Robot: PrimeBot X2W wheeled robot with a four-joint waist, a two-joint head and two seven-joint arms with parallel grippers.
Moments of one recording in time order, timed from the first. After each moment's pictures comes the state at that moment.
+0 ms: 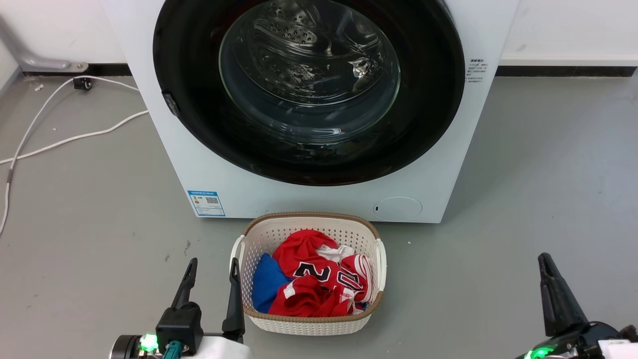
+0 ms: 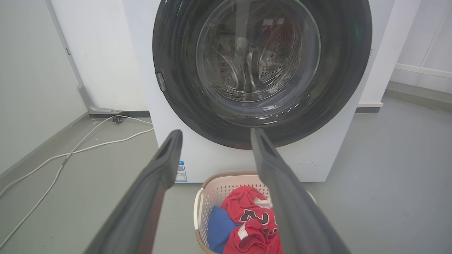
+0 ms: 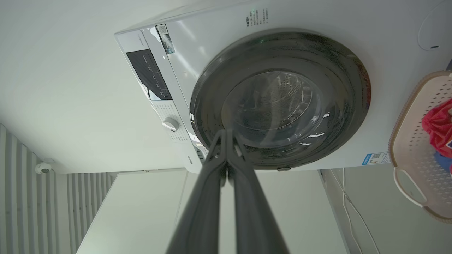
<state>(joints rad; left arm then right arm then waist) 0.05 0.05 -0.14 0.12 -0.07 0.10 -0.26 0.15 -0.05 -0.04 -0.09 1.82 0.13 0.06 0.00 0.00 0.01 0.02</state>
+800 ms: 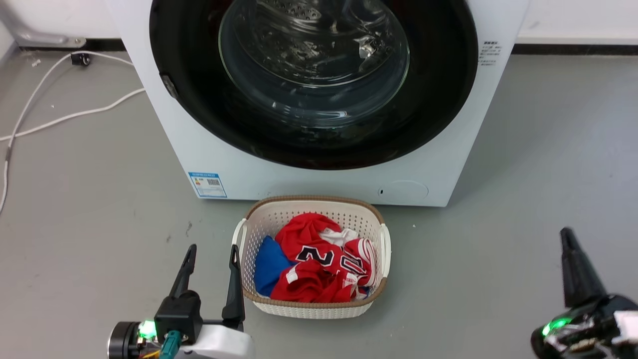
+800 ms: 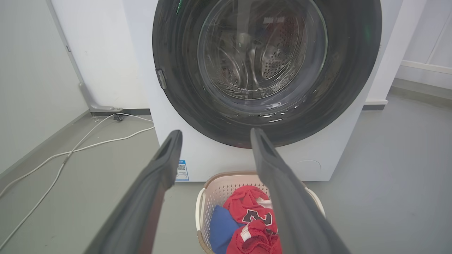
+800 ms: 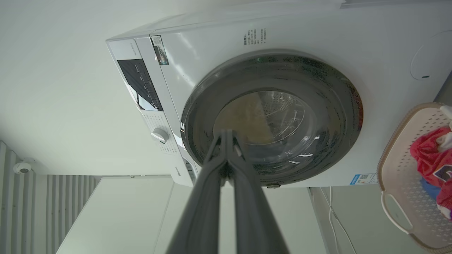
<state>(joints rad) 0.02 0.05 -0.14 0.10 -0.06 0.10 -0.26 0.07 -0.05 -0.12 -0.04 1.76 0.13 0.09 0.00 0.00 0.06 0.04</state>
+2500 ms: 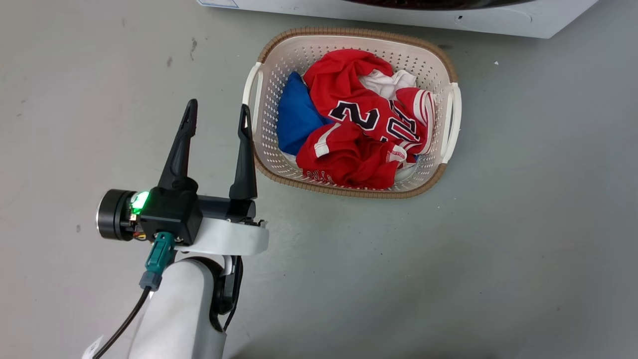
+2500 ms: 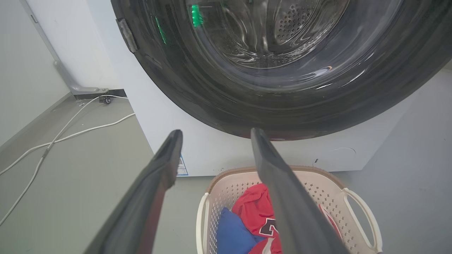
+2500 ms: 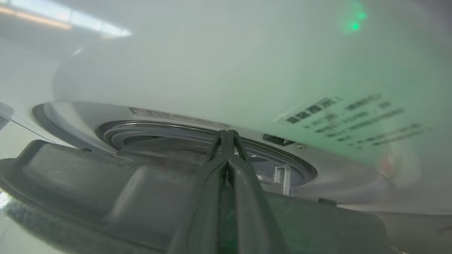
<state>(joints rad) -0.34 0.05 -0.17 0.01 -0.06 0.07 -0.26 -1.27 -0.45 0.07 0.62 1.48 0.13 0.48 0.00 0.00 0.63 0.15</state>
